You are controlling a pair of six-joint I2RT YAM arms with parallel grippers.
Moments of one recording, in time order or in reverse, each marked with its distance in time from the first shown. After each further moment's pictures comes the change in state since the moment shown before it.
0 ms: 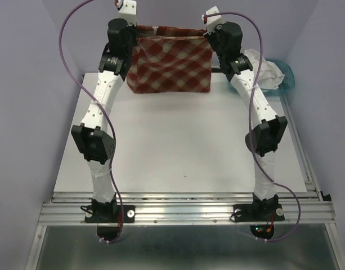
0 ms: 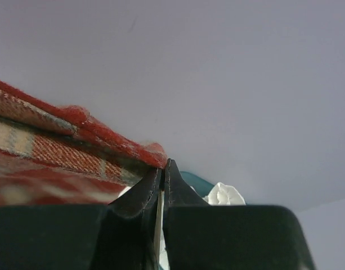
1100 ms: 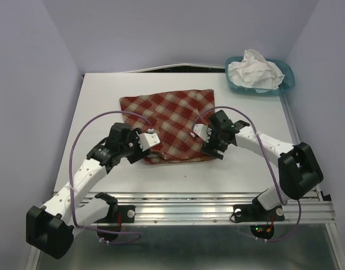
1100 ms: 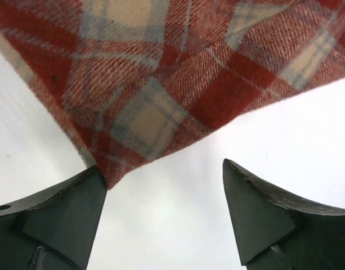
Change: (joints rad) left arm -0.189 -1.075 -1.644 -0.198 0.433 0.590; right arm 0.210 -0.673 -1.492 -0.324 -0.276 -0.183
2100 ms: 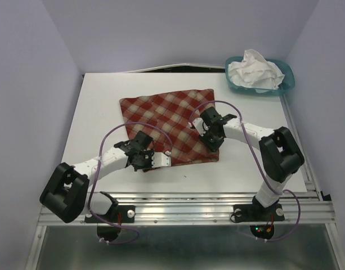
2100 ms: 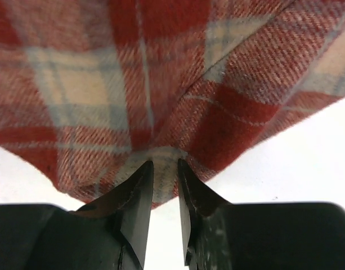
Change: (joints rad) left arm -0.148 0.331 -0.025 -0.025 -0.017 0.221; right arm -0.002 0.206 0.164 -0.067 -0.009 0.349
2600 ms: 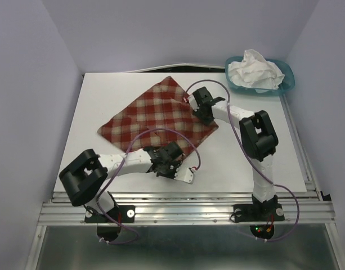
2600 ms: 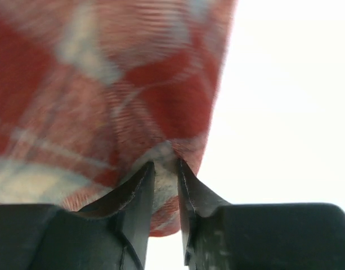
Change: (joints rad) left arm -0.370 0.163 0.082 0.056 -0.043 -0.003; right arm -0.066 0.343 0.383 0.119 0.243 -0.022
